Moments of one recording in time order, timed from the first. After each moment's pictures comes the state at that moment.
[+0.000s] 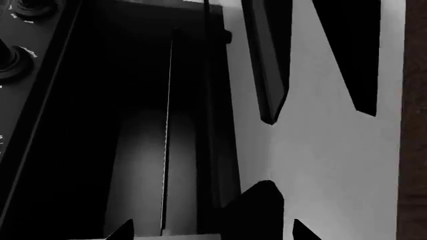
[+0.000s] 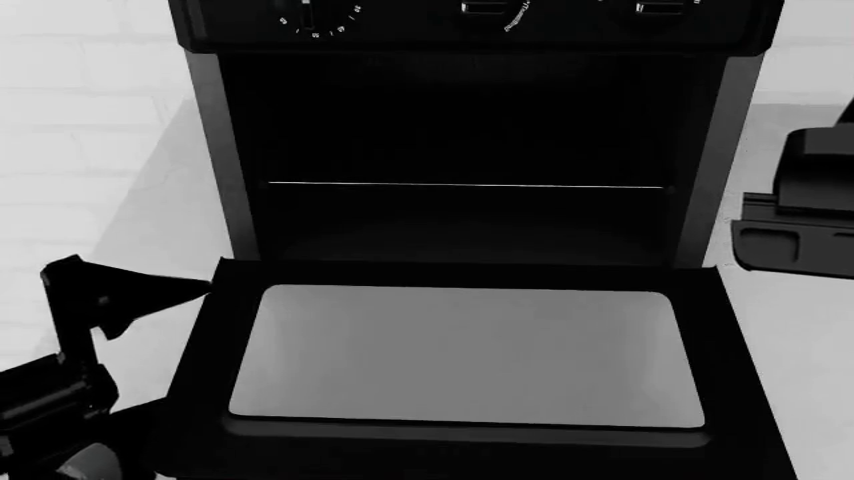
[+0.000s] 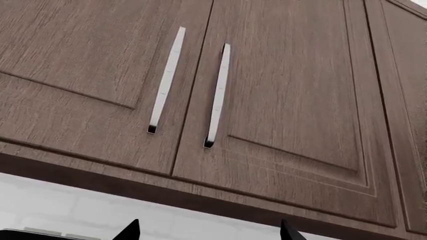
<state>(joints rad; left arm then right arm) -0.80 -0.69 0.68 -0.48 0.52 0.70 0.23 0.86 1.22 -0.06 -1.03 1.22 0.60 1.05</state>
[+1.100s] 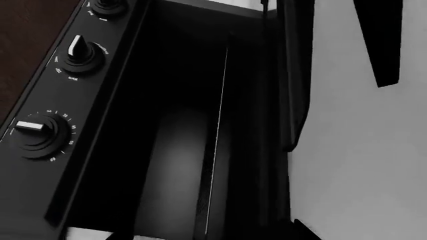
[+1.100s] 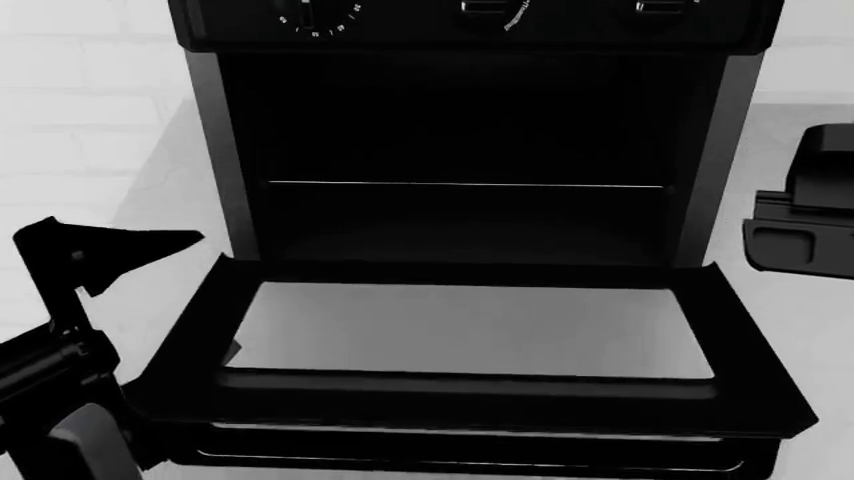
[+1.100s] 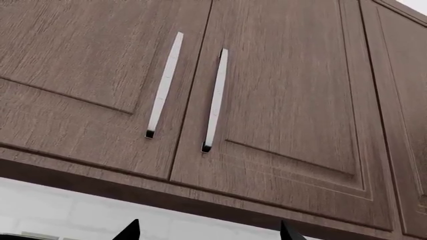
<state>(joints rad) -0.77 -0.68 0.63 -0.35 0.40 0.59 0.23 0.89 1.27 -0.10 -1.03 1.24 0.55 1.08</state>
